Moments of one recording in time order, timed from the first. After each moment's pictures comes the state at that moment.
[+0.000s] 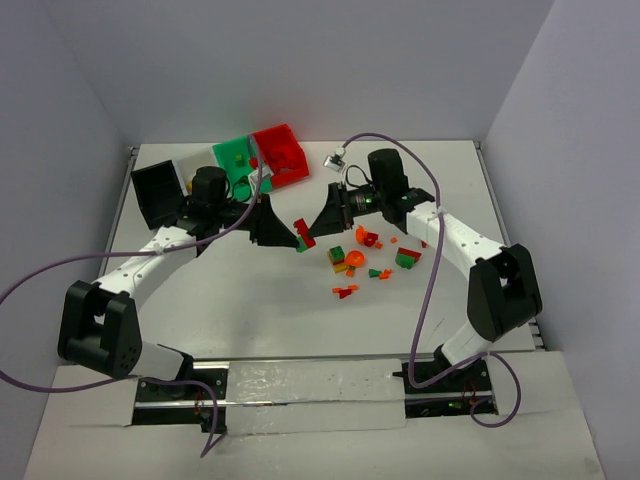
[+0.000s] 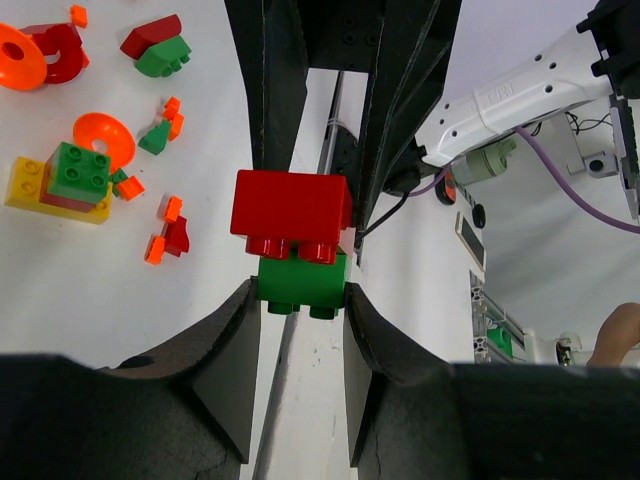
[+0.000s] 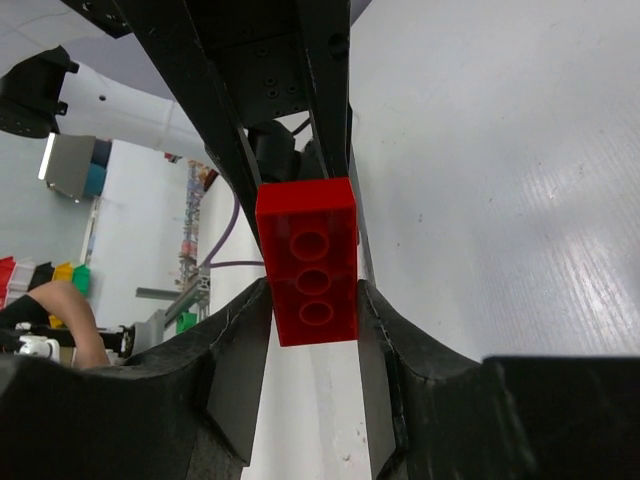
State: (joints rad) left arm -0.38 1.42 0.99 -0.03 1.16 -0.40; right arm 0.43 1.59 1.19 -0.12 -1.17 0.45
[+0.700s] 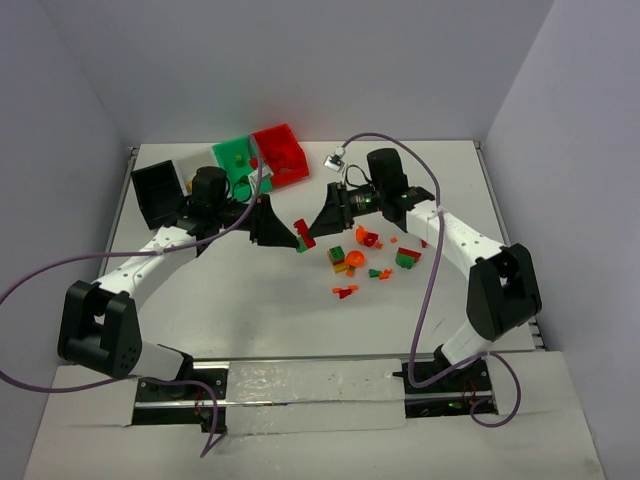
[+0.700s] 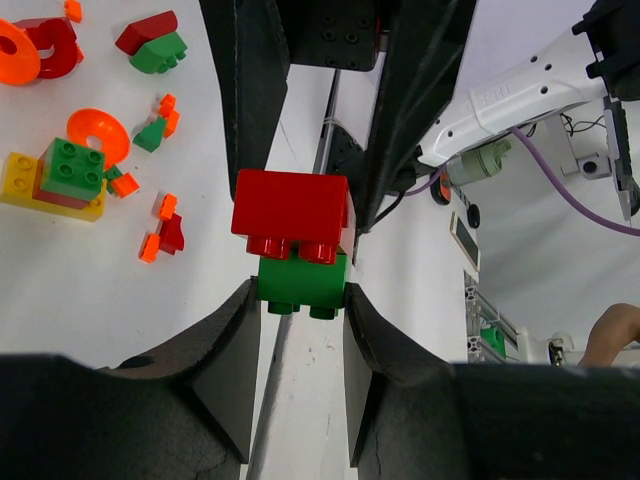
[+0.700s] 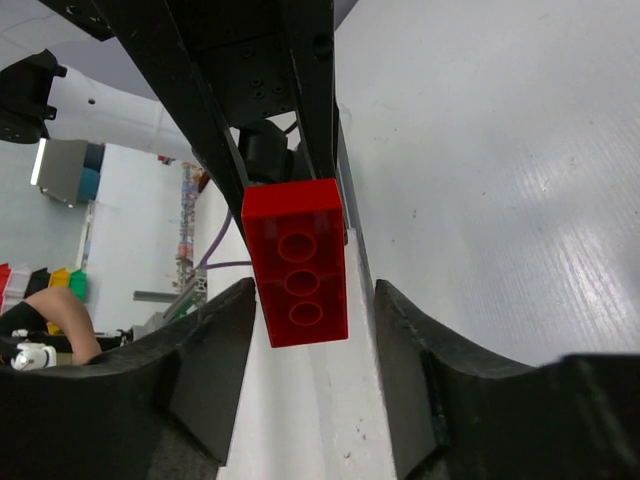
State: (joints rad) left arm -0.38 1.42 0.99 -0.04 1.16 -0.41; right arm 0.44 1.59 1.21 -0.17 -1.15 0.43
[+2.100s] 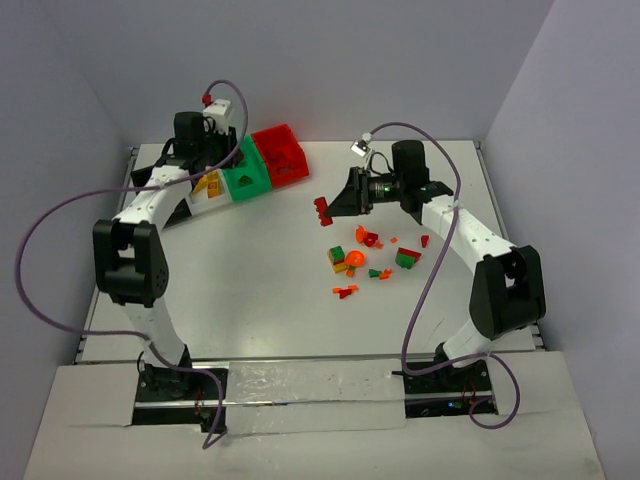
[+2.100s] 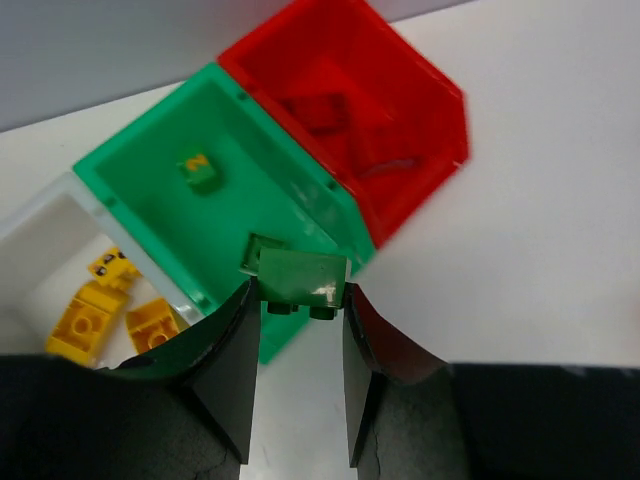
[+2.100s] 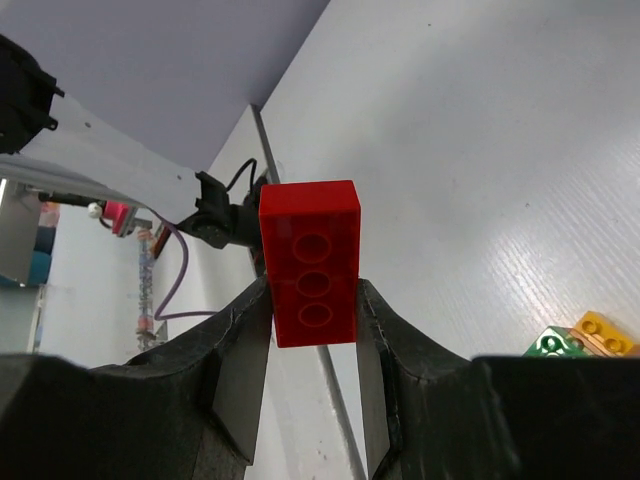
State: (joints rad) left arm -0.15 1.87 1.57 -0.18 0.25 0.03; right arm 0.30 1.58 1.22 -0.16 -1.07 0.42
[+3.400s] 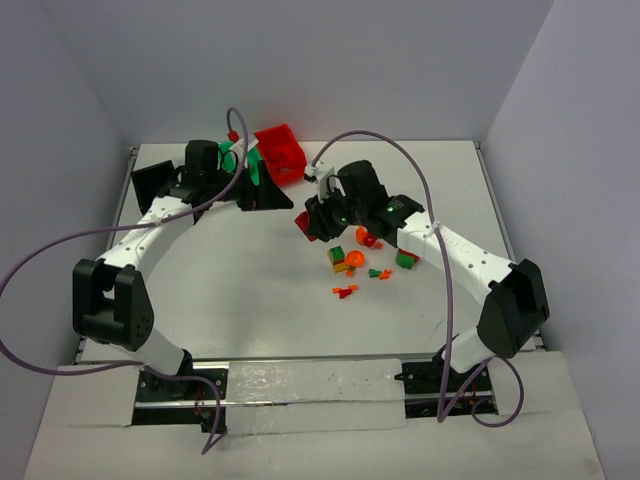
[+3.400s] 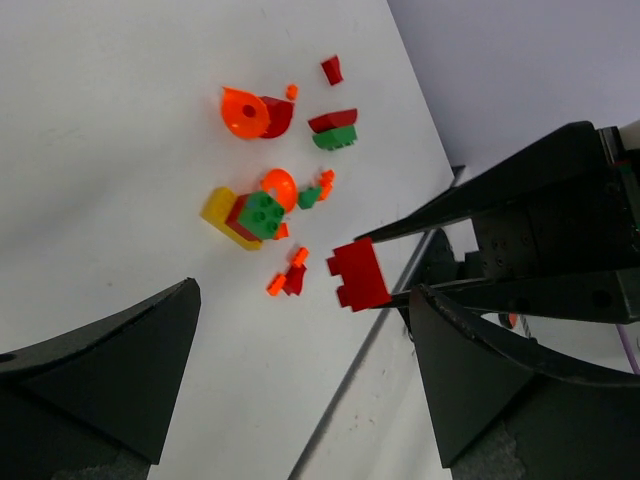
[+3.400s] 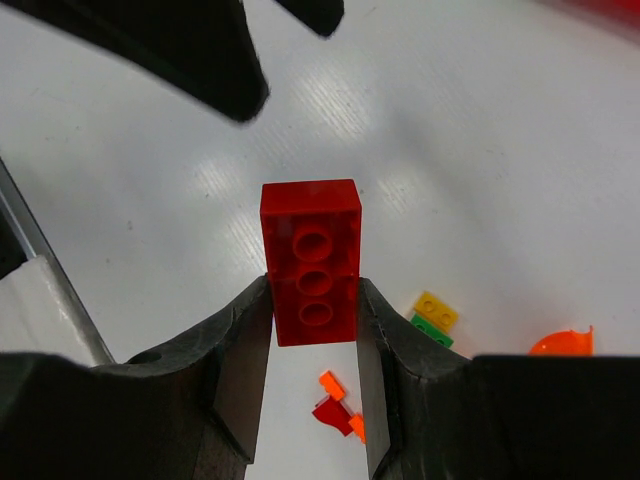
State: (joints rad) left arm -0.28 1.57 1.26 -0.28 0.85 -0.42; right arm 0.67 1.50 1.27 -0.40 -0.32 -0.04
